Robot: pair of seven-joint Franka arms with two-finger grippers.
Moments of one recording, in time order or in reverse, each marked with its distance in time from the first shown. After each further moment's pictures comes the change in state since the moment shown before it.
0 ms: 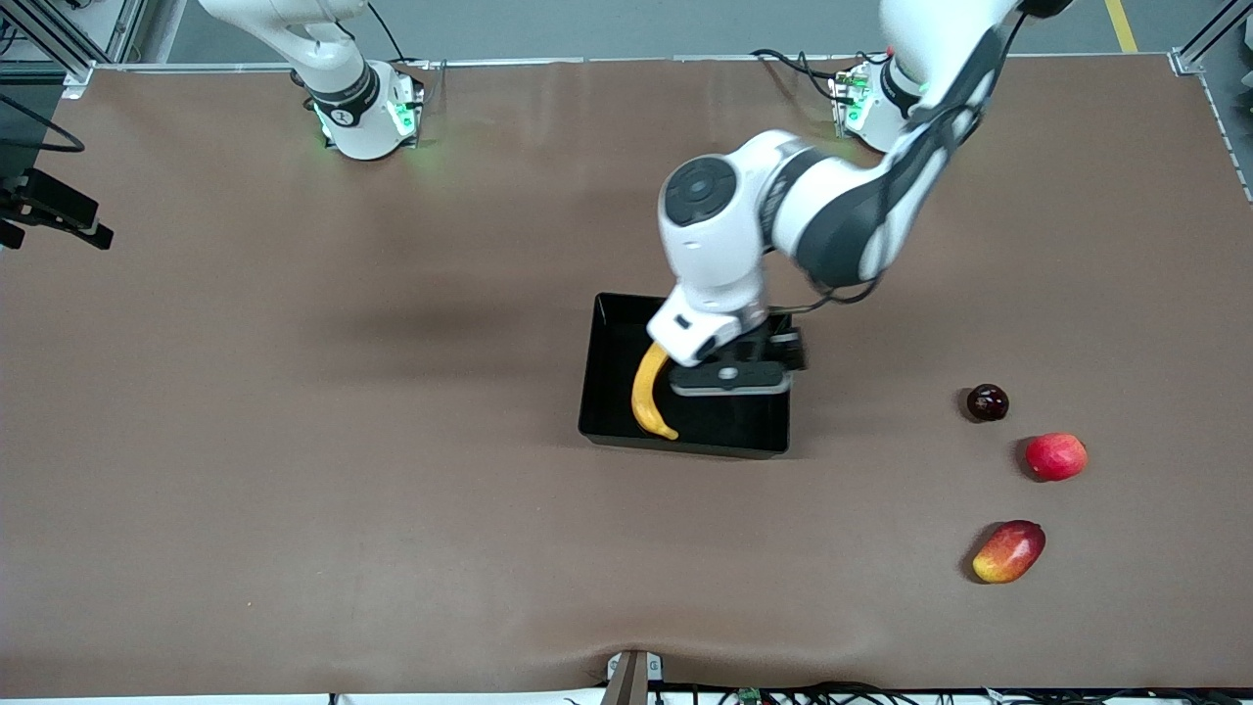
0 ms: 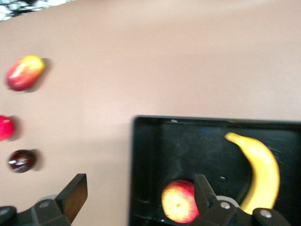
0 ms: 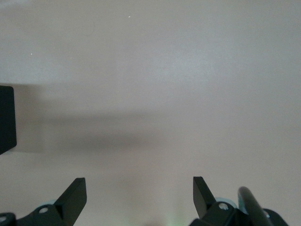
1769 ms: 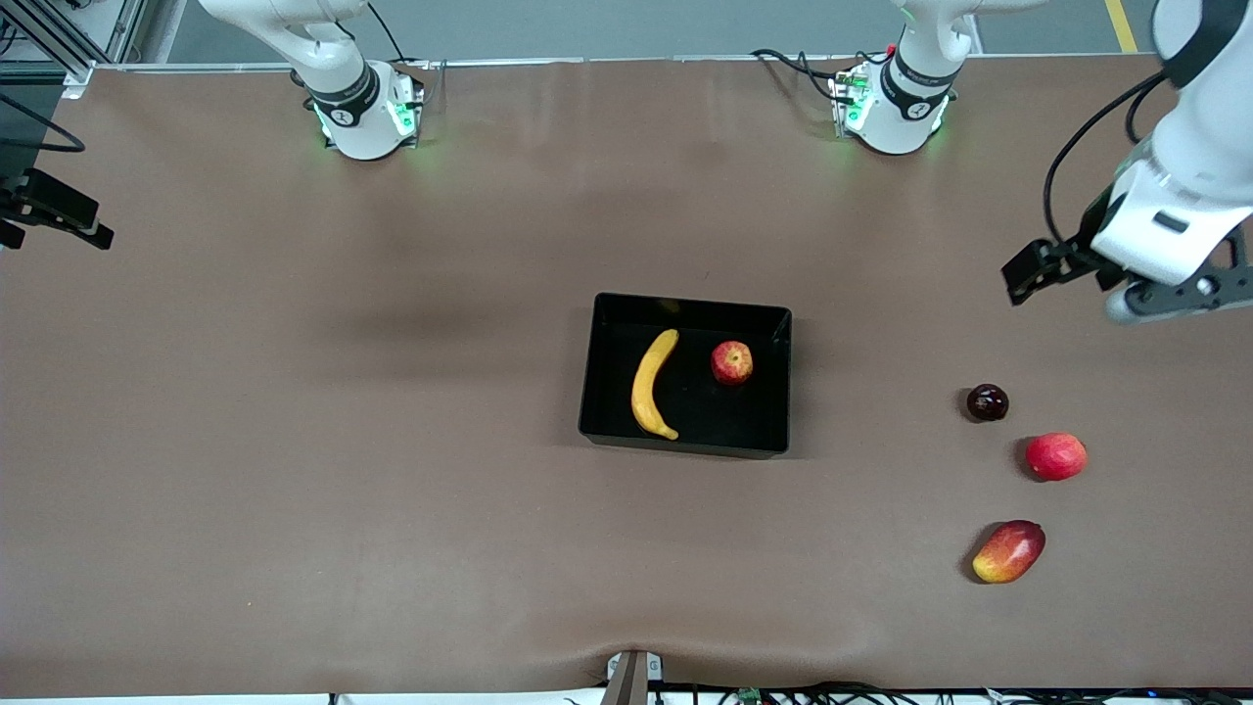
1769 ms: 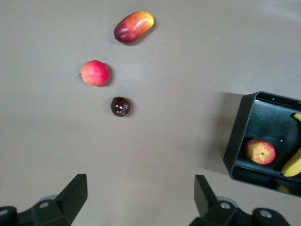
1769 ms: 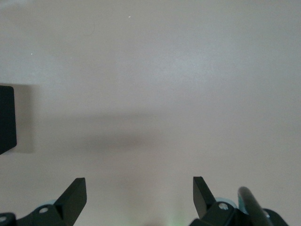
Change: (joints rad) left arm 0.333 -0.510 0.227 -0.224 -0.452 -0.192 0.485; right arm 0.000 0.000 0.001 0.000 0.000 0.000 0.000
